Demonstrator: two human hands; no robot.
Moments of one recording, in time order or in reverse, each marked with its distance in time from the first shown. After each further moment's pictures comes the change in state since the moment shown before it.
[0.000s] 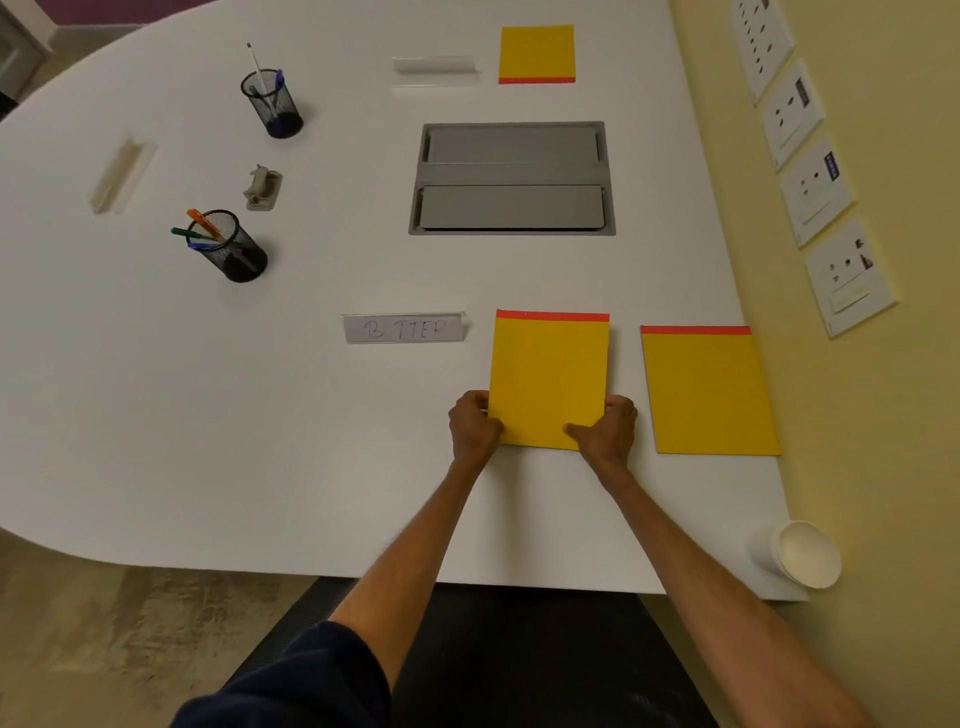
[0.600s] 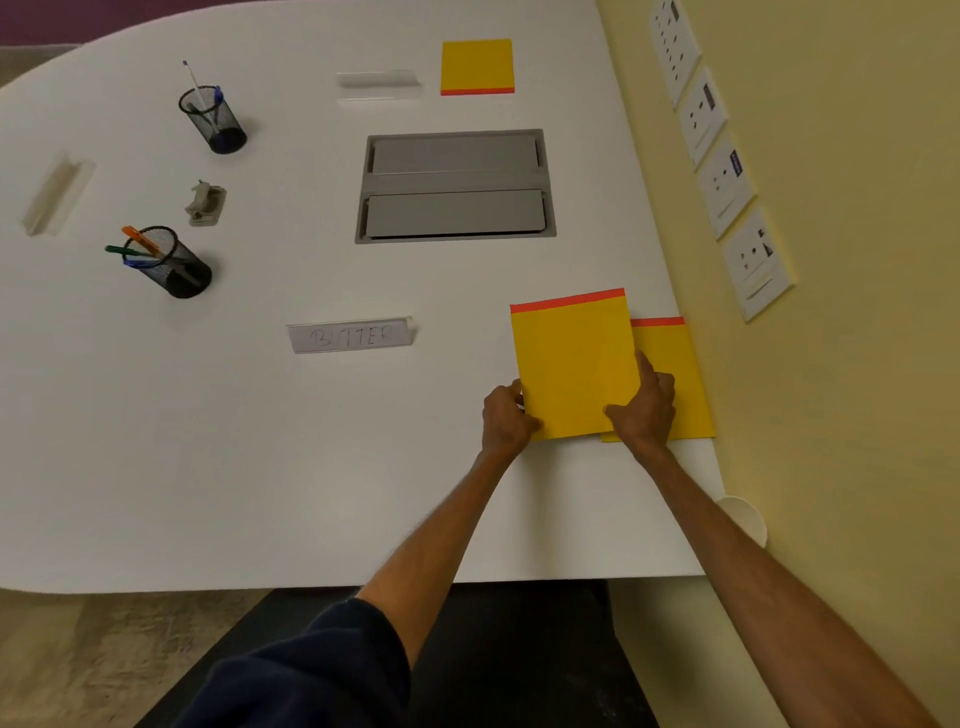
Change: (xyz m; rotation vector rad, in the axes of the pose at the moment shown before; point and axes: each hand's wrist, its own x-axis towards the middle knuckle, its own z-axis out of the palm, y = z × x) left_hand -0.030 0.044 0.095 0.203 -0.196 0.161; right_hand 0.043 0.034 -0.109 -0.181 0.130 -0.083
